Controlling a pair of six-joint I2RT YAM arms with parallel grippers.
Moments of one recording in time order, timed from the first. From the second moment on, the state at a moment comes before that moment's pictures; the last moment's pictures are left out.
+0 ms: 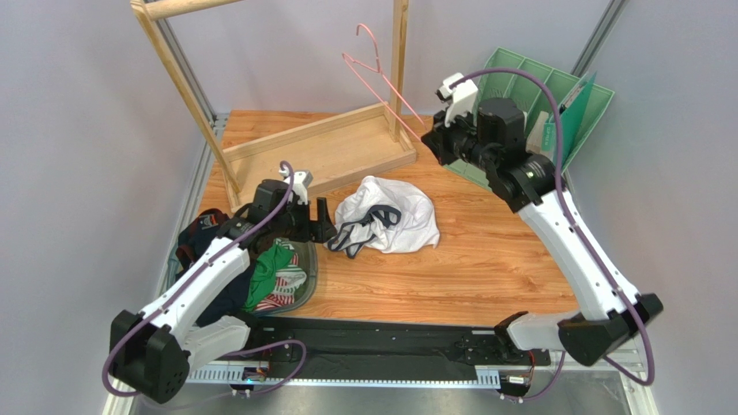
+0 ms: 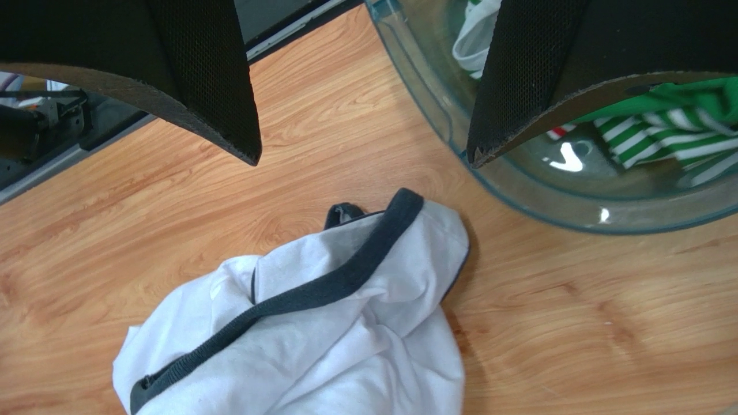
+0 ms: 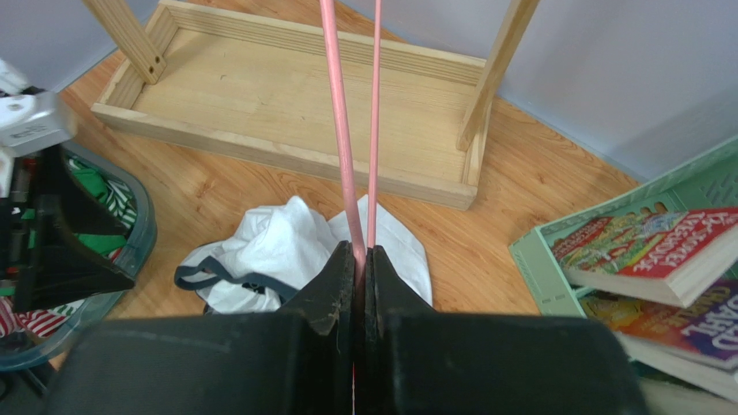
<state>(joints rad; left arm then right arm) -0.41 1.04 0.78 -0.46 0.23 -0.35 0.49 1.33 1.58 -0.55 -0.12 -0.05</state>
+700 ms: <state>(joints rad) -0.52 1.43 0.86 -0.34 0.12 -0.35 0.49 1.01 1.46 -0.89 -0.03 0.06</state>
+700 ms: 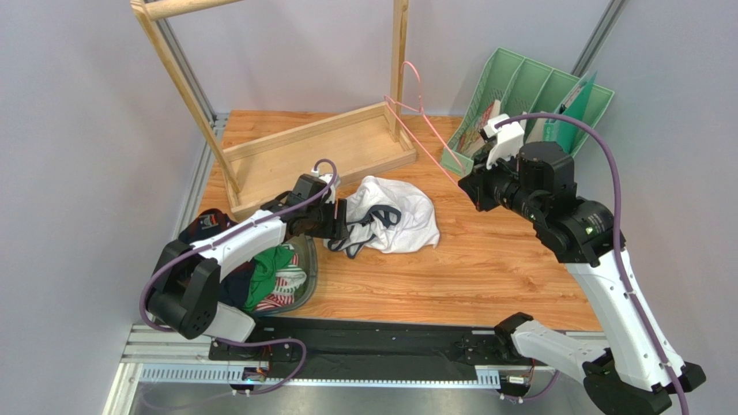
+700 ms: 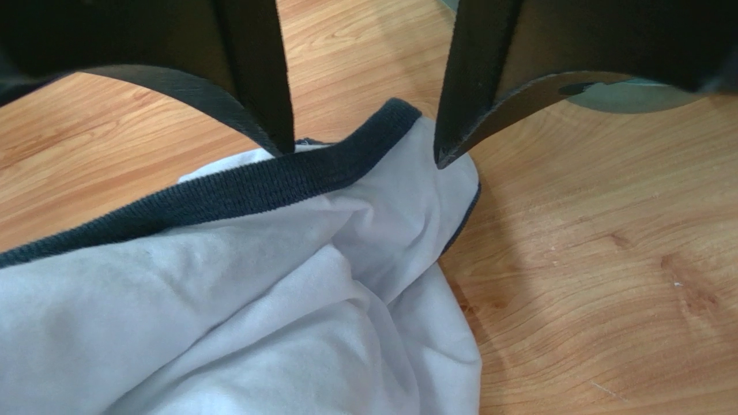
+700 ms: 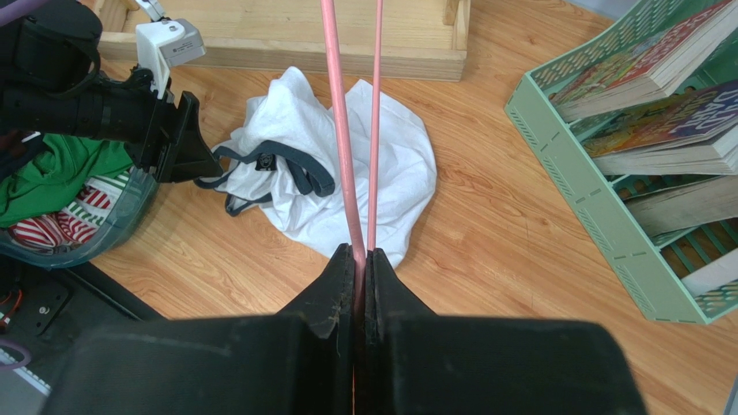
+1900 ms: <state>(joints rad) -0.36 1.36 1.10 -0.52 0.16 -0.29 0.49 1.00 1.64 -1.11 -0.30 0.01</state>
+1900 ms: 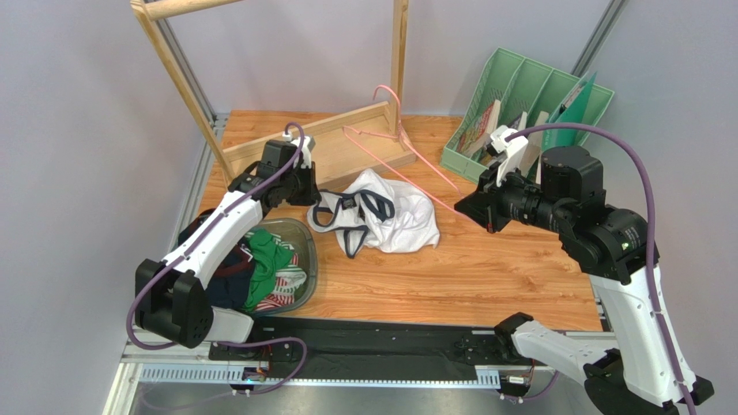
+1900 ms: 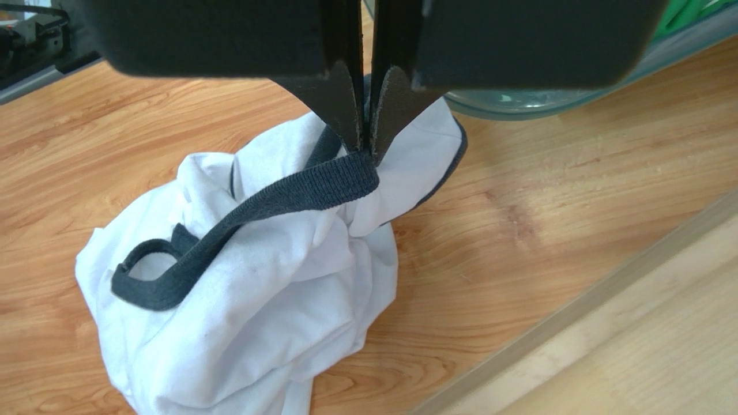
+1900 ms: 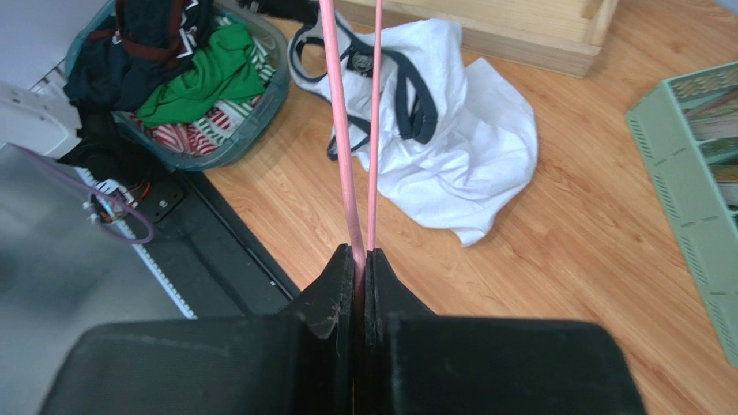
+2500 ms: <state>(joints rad) -0.28 1.41 1.31 -0.67 0.18 -0.17 0.58 0.97 1.40 -1.07 -0.47 0.07</state>
